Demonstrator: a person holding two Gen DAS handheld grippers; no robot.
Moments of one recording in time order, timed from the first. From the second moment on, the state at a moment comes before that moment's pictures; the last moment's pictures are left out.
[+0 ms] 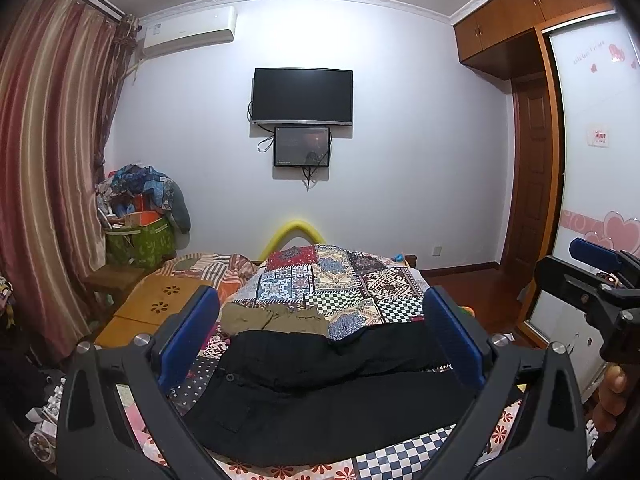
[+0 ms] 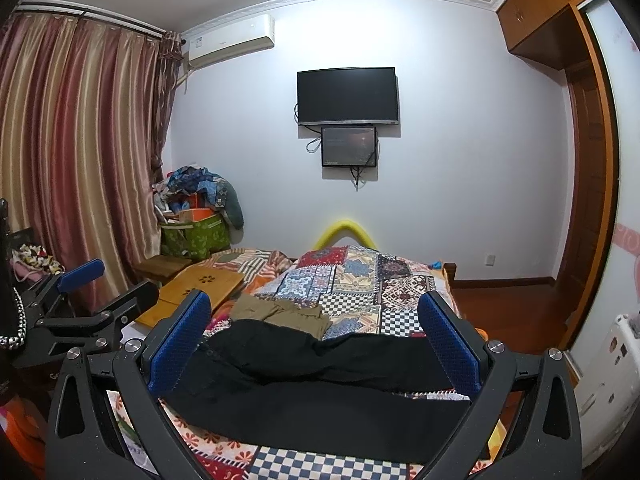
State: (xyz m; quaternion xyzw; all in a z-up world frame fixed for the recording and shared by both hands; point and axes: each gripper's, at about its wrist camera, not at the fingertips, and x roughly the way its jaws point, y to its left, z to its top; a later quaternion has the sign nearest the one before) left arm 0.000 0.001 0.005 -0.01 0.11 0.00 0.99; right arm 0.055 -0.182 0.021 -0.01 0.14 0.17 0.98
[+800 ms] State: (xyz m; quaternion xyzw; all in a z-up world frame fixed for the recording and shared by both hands) left arm 0.003 -0.001 0.004 -0.01 0.11 0.00 0.99; right arm 0.055 -0.184 0.019 0.00 0.13 0.17 0.98
